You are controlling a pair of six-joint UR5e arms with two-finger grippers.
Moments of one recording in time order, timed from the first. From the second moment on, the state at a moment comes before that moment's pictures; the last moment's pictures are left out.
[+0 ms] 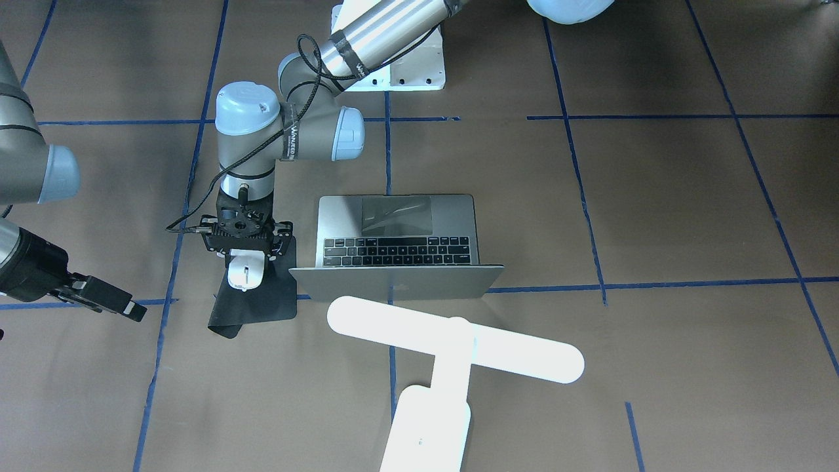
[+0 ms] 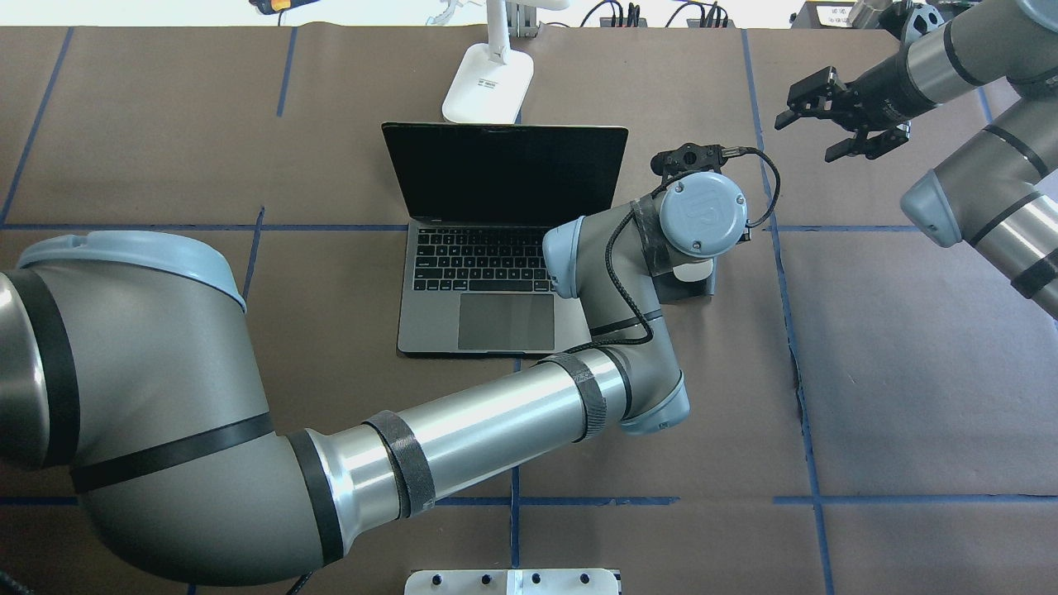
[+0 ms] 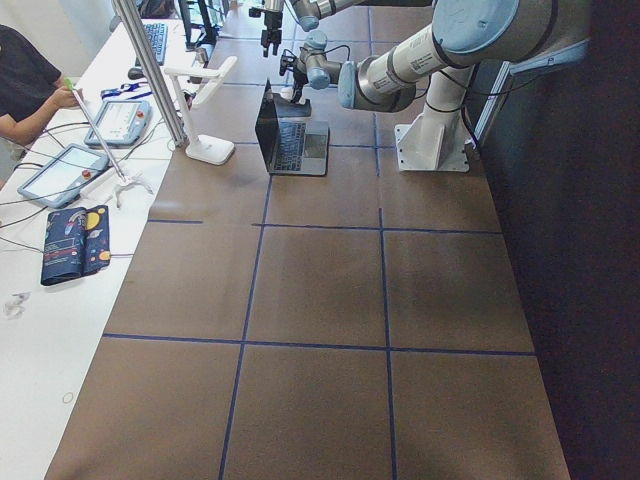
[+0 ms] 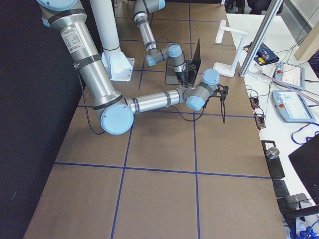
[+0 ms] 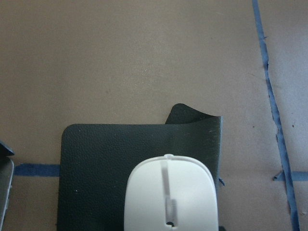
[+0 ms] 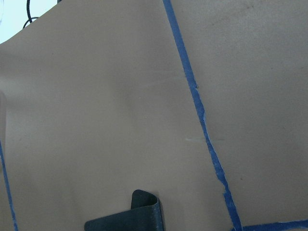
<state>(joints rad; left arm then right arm) -0.43 -3.08 -0.40 -2.33 -1.57 -1.36 1.11 -1.14 1.33 -0.83 2.39 1.30</state>
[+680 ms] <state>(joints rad) -0.43 -3.08 -0.38 -2.33 -1.57 -1.35 1.11 -1.14 1.33 -0.84 2.39 1.30</state>
